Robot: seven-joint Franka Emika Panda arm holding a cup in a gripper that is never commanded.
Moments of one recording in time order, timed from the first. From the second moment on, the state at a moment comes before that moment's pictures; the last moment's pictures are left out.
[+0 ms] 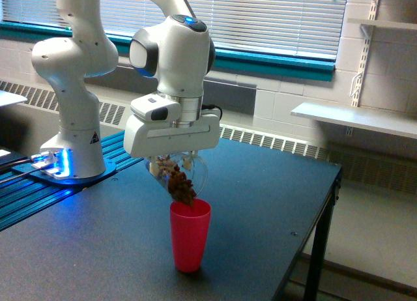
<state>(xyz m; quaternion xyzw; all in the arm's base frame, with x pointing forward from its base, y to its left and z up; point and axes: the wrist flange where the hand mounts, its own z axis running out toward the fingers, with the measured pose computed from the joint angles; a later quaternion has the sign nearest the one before) 0.450 -0.211 0.291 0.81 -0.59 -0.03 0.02</state>
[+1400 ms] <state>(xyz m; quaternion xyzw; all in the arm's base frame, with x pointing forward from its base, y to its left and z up) 0.460 -0.211 0.297 0.83 -0.56 -0.06 0.03</state>
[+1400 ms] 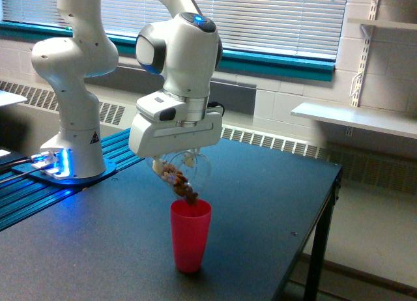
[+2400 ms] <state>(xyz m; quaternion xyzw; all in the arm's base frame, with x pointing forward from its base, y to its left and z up) 0.468 -0.209 0.293 0.84 -0.53 -0.10 0.03</state>
